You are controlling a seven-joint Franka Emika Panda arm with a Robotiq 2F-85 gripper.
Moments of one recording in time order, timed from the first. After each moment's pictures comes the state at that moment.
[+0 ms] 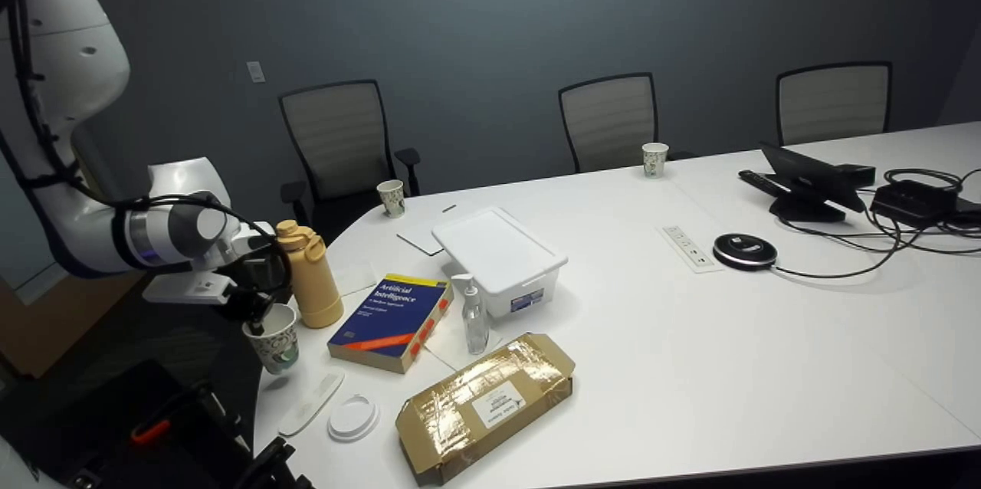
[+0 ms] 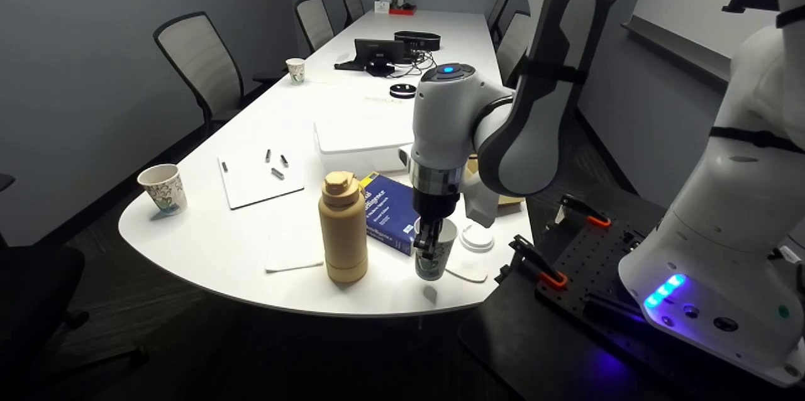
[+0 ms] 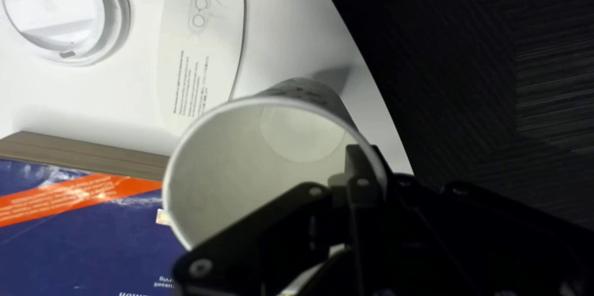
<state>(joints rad) 0.38 0.37 0.06 -2.69 -0.31 3.06 0.30</state>
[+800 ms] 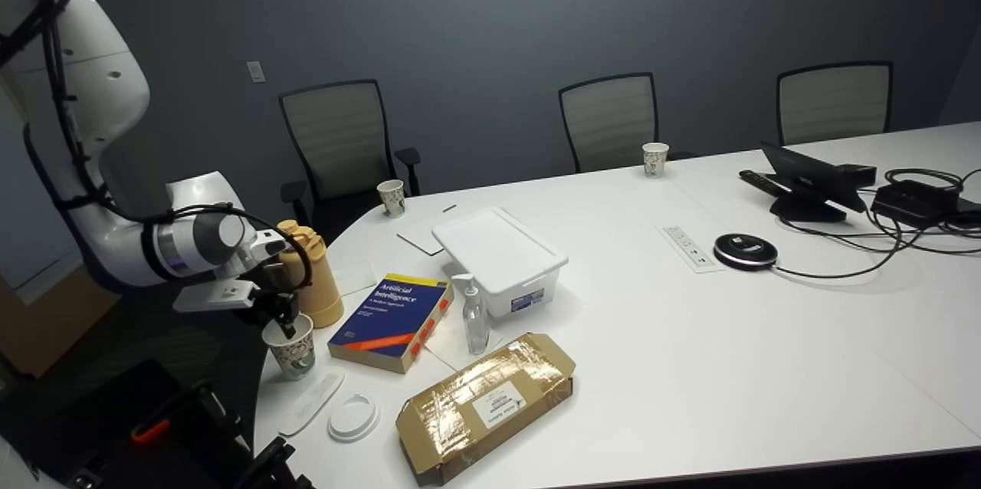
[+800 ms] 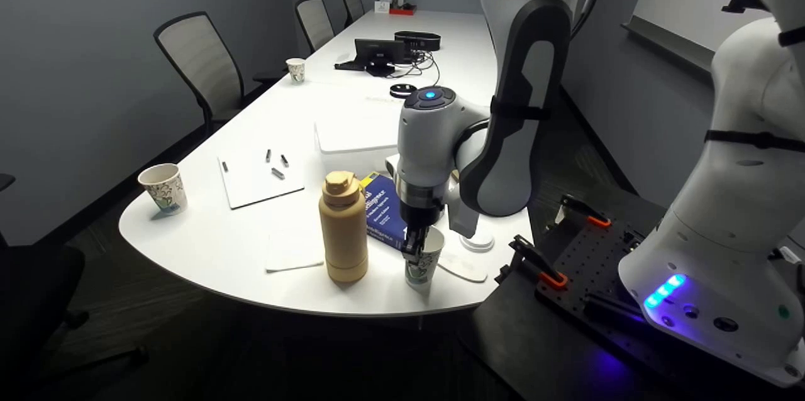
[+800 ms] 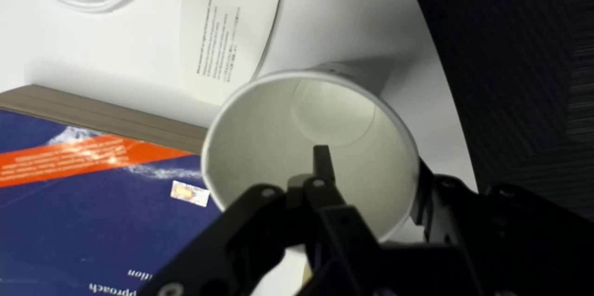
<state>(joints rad) 0.64 0.52 -0.18 -2.58 -0.32 3.12 0.31</state>
